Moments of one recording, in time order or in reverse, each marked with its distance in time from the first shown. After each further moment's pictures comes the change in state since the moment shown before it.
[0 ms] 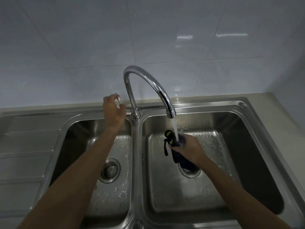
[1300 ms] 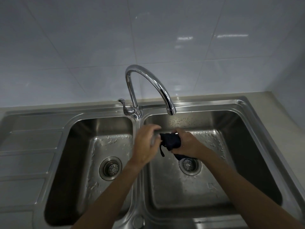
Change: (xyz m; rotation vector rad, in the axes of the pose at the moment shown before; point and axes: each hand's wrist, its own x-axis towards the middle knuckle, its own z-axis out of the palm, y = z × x) left_hand -0.136 0.036 0.019 -0.153 -0.259 0.405; right_hand 0.005 -0.006 -0.010 -0.122 -0.224 -0.125
